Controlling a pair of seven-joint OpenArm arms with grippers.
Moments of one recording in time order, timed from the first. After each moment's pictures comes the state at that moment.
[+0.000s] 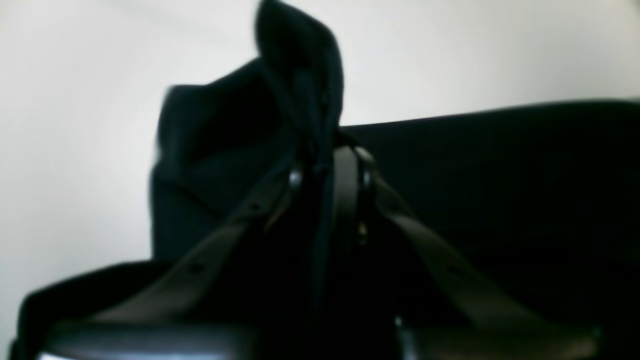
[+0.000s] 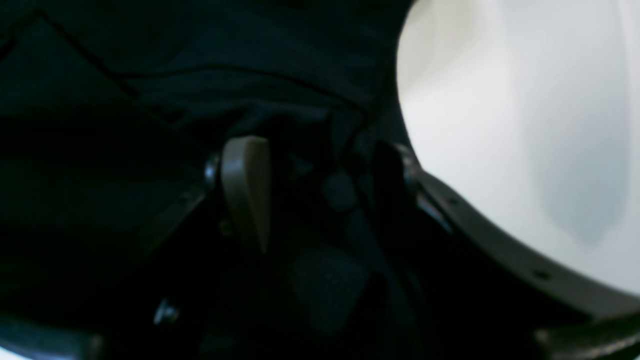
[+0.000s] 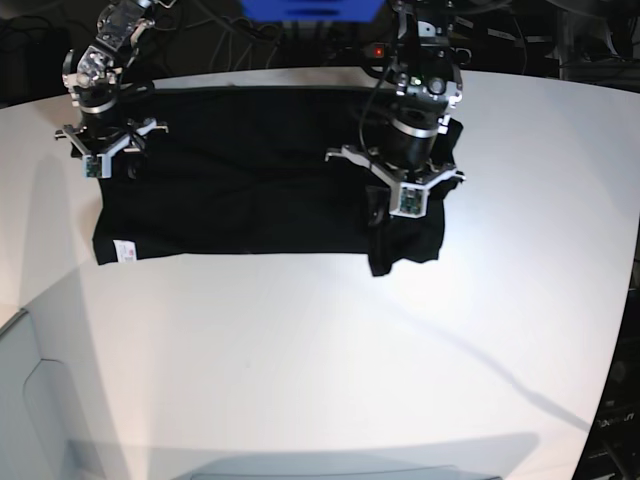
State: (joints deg) left arm 24.1 7.5 0.4 113.4 5.3 -10.5 26.3; right arm -18.0 -9.1 41.7 94.3 -15.1 39.1 -15.8
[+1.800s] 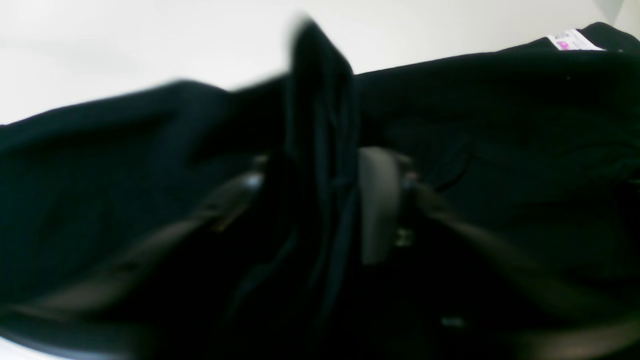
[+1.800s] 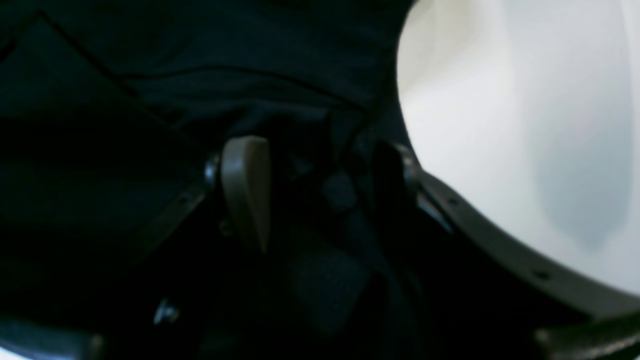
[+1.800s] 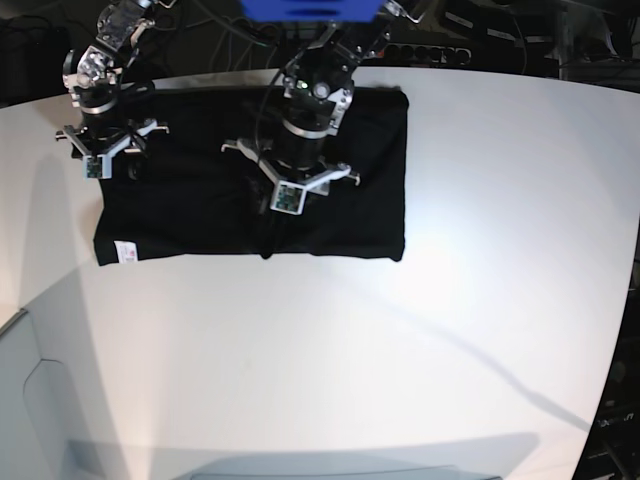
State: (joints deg) left arm 13.4 2.5 35.6 96.9 4.2 19.3 26.3; right arm -18.0 -9.1 41.6 94.3 -14.9 39.1 -15.8
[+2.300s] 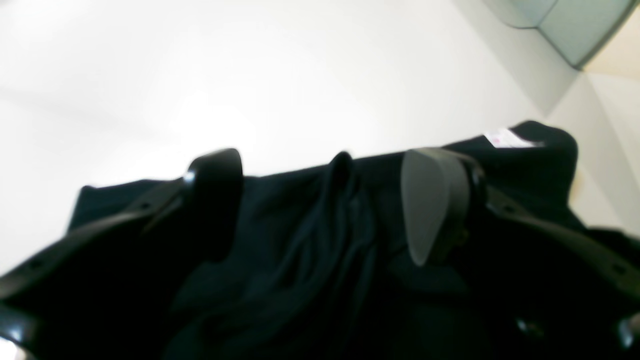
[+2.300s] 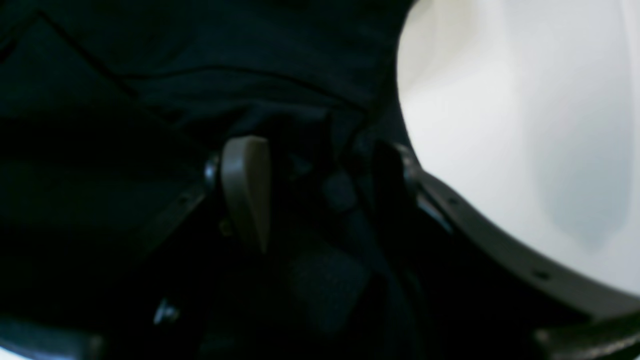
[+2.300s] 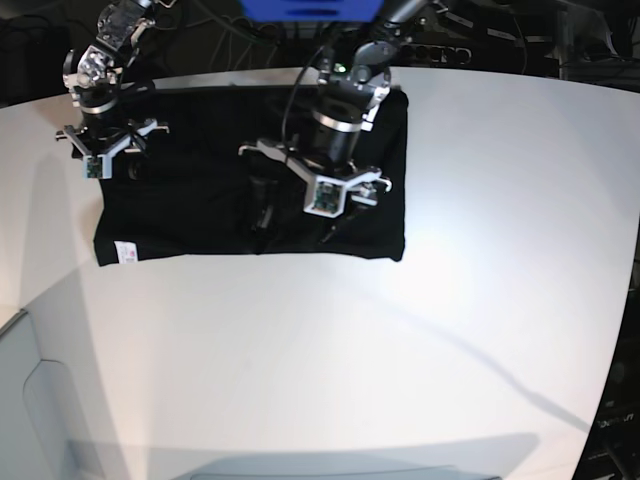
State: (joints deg) left arm 17.4 -5.9 33.2 114.1 -2.2 18.7 25.9; right arm -18.0 -9.1 41.6 94.3 -14.9 39.1 -15.8
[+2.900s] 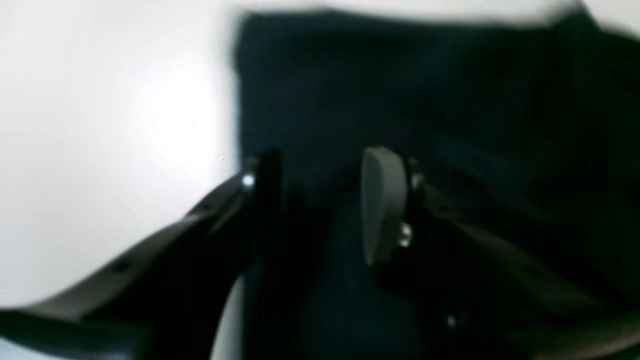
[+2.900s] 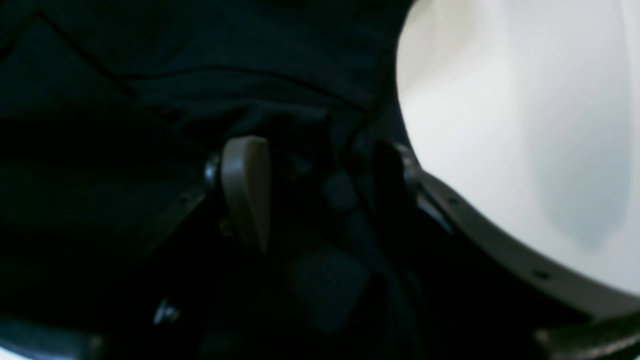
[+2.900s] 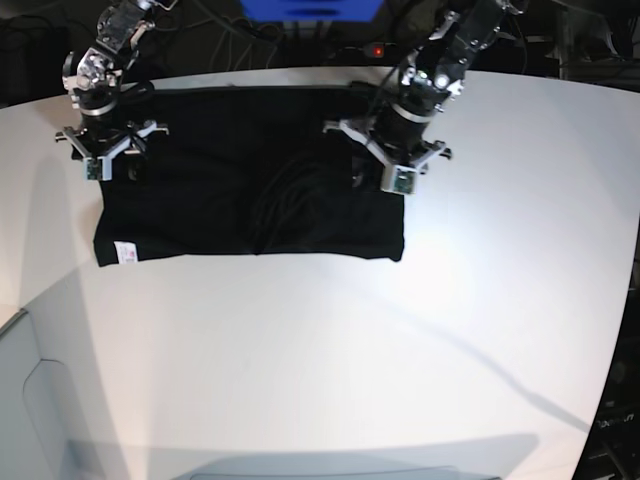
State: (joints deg) left arm 18.1 -21.3 30.6 109.1 -20.1 19.1 26.4; right arm -17.3 -9.1 41.6 94.3 -15.1 39.1 -16.7
